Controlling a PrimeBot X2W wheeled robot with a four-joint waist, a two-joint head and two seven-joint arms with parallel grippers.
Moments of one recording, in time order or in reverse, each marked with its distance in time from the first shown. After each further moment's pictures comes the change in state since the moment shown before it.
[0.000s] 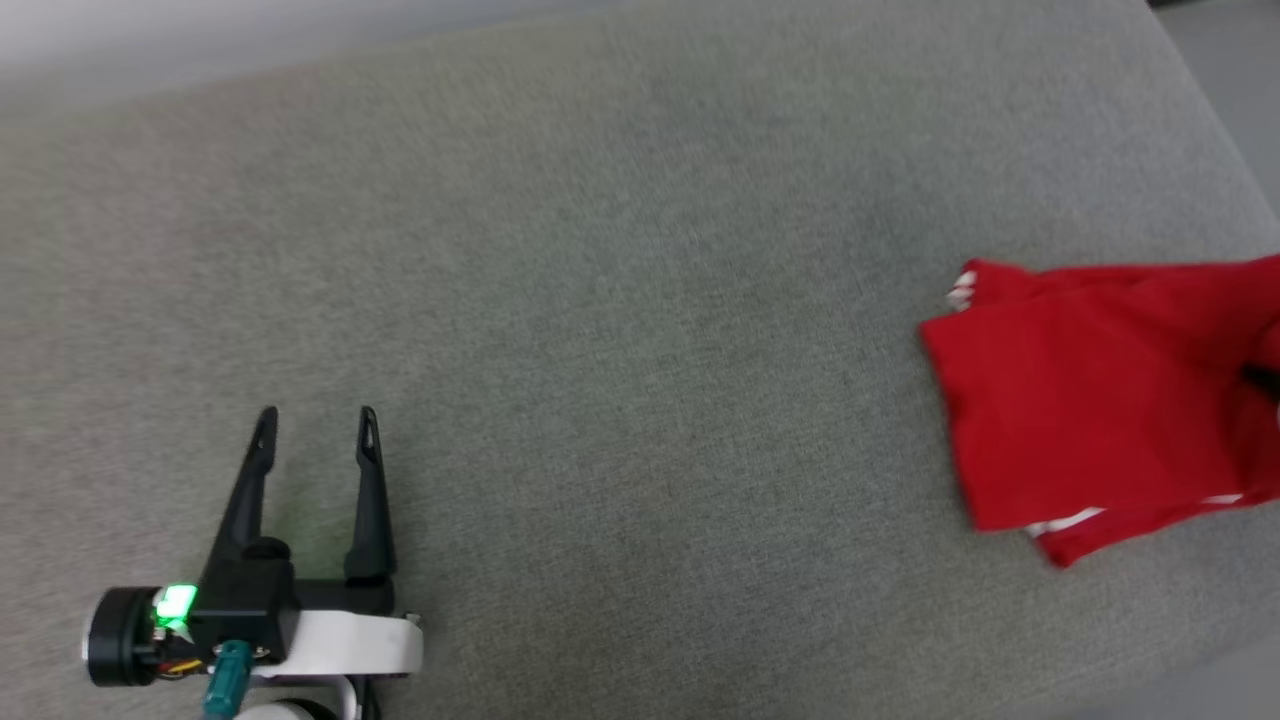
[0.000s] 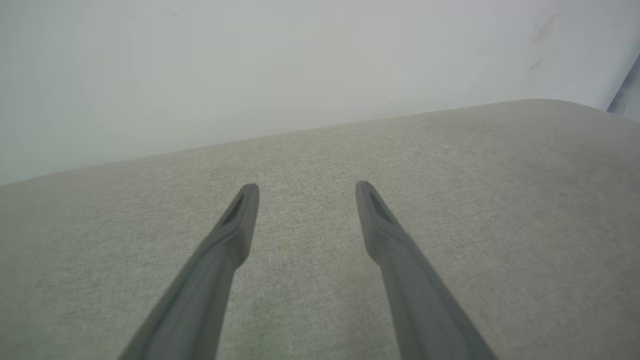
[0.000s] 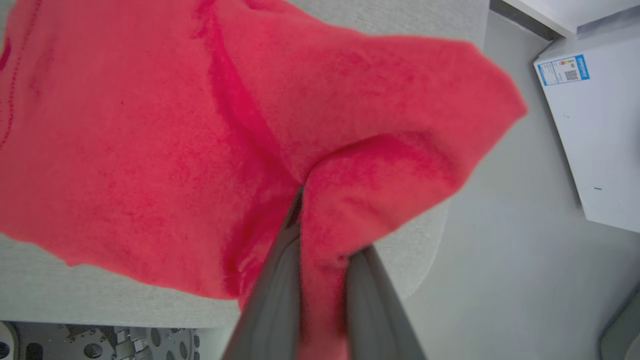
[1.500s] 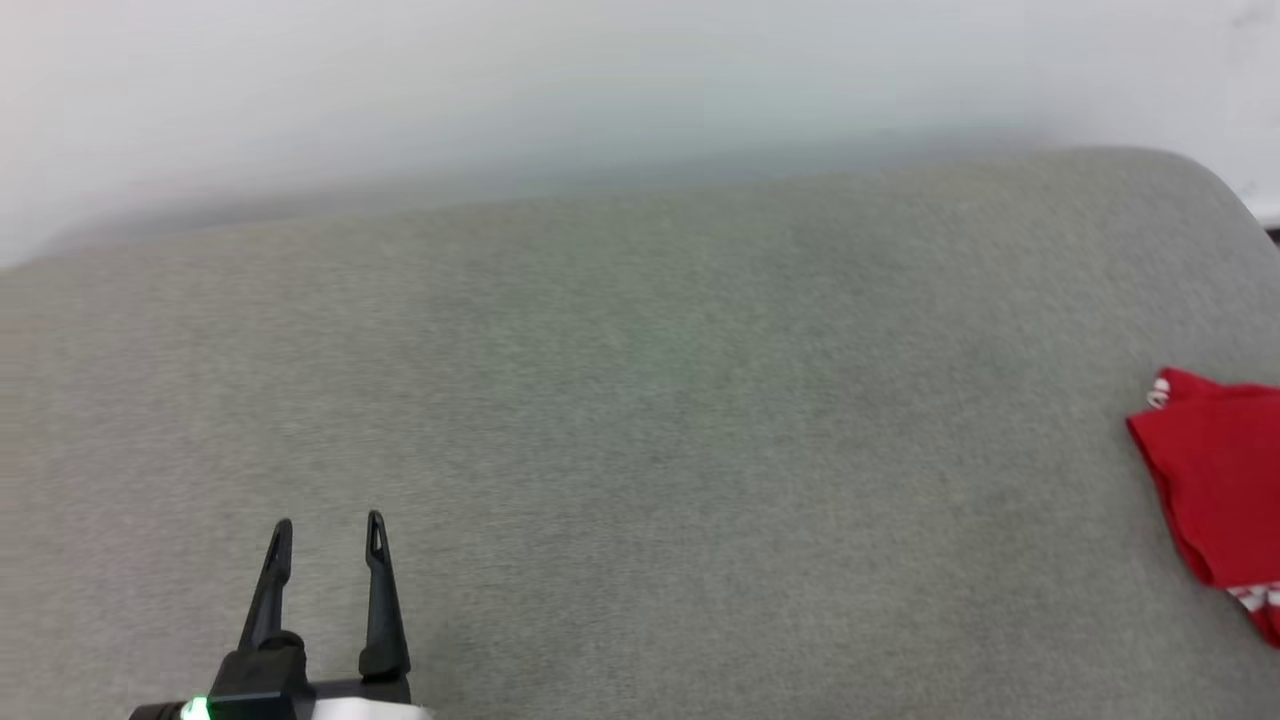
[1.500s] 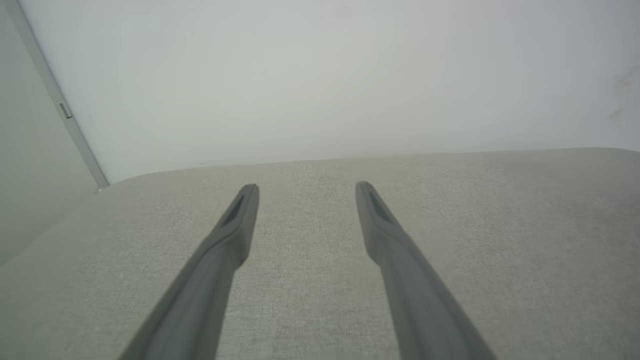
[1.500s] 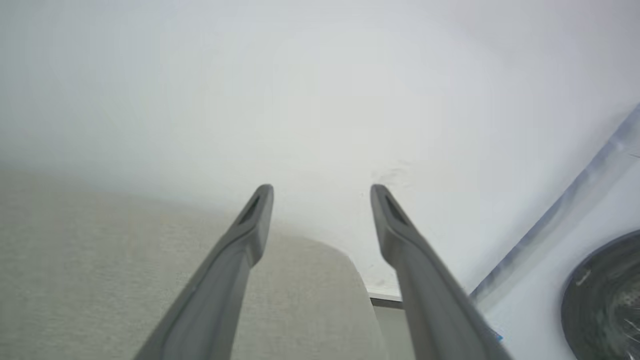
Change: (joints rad) left arm 0.140 -0.043 -0.003 -0.003 -0.040 0.043 0.000; right arm 0.065 0.360 -0.624 0.328 -0.547 0.000 -0.765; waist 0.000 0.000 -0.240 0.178
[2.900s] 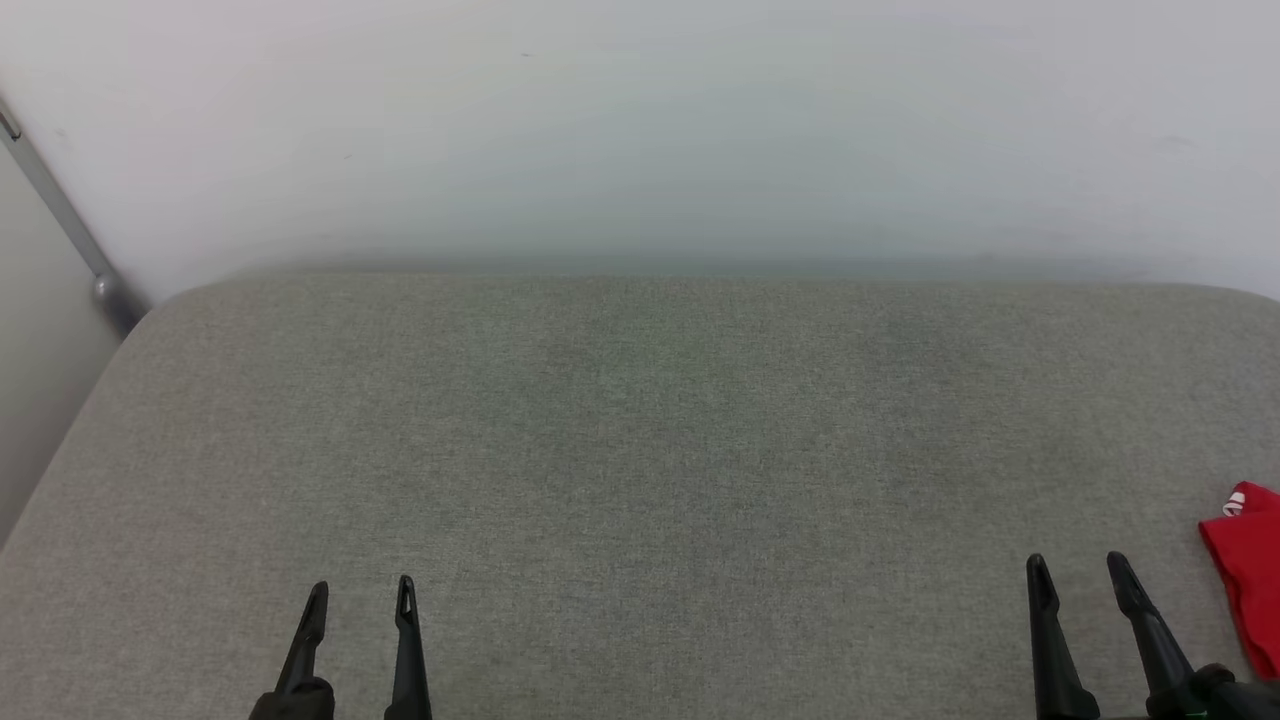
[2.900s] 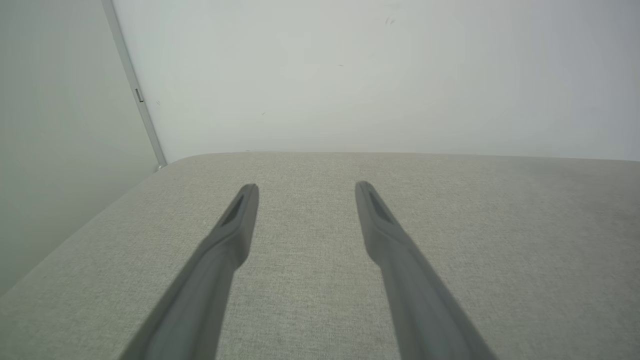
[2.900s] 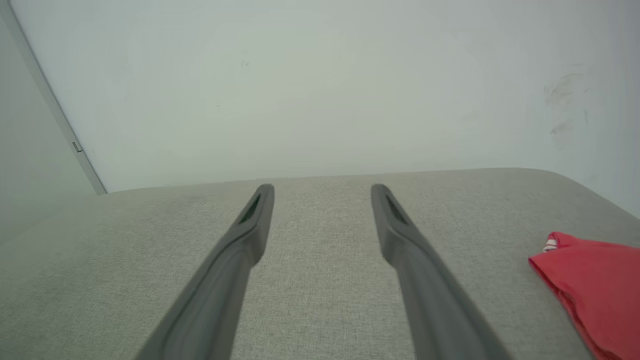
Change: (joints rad) left arm 0.070 -0.006 -0.021 0.073 -0.017 -0.028 0.000; right arm 0.884 0.551 -0.196 -0.726 -0.062 0.000 0.000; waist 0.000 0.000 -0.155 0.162
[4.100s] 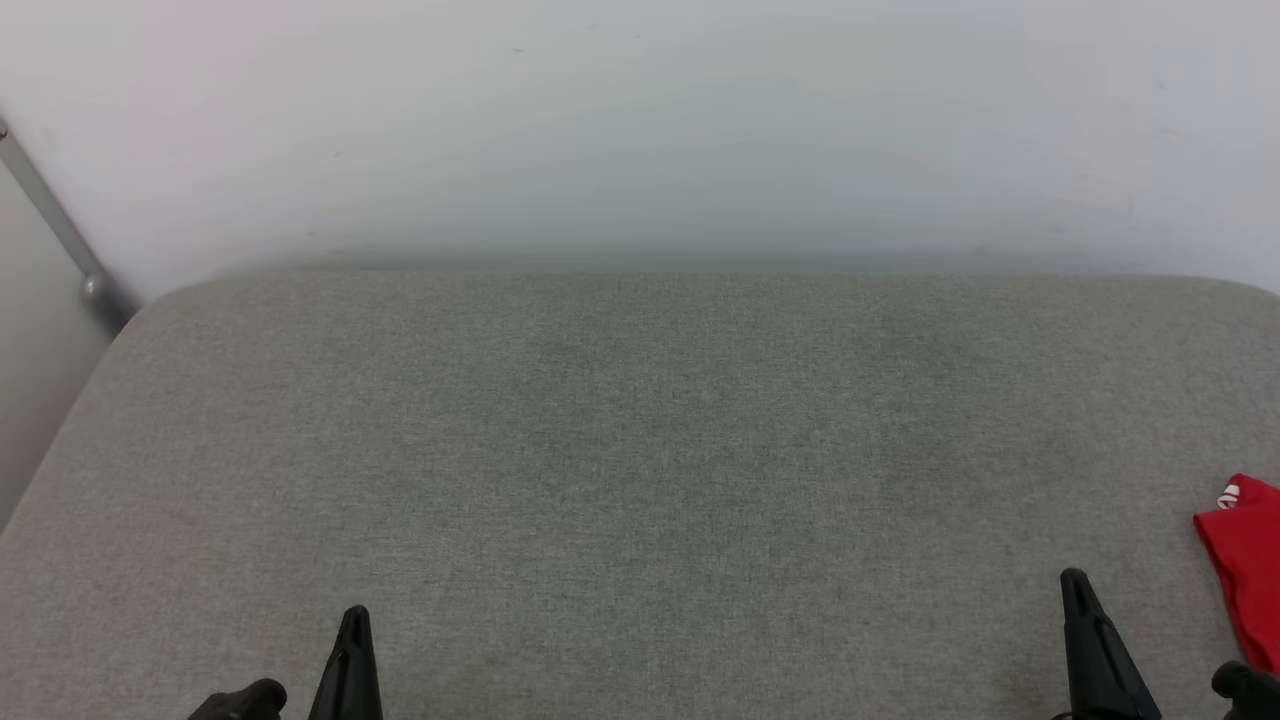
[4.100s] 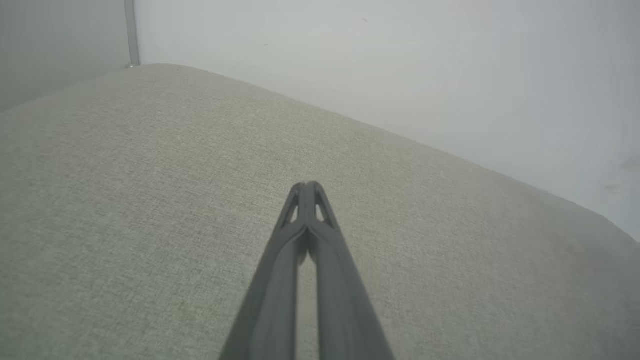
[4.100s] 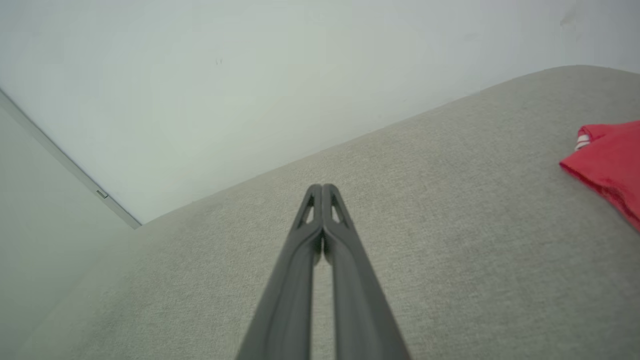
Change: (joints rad) left arm -0.024 0.010 0.008 0.095 -0.330 -0.038 0.059; right arm -0.028 -0.008 0.005 0.089 0.304 0.000 0.057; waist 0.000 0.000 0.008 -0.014
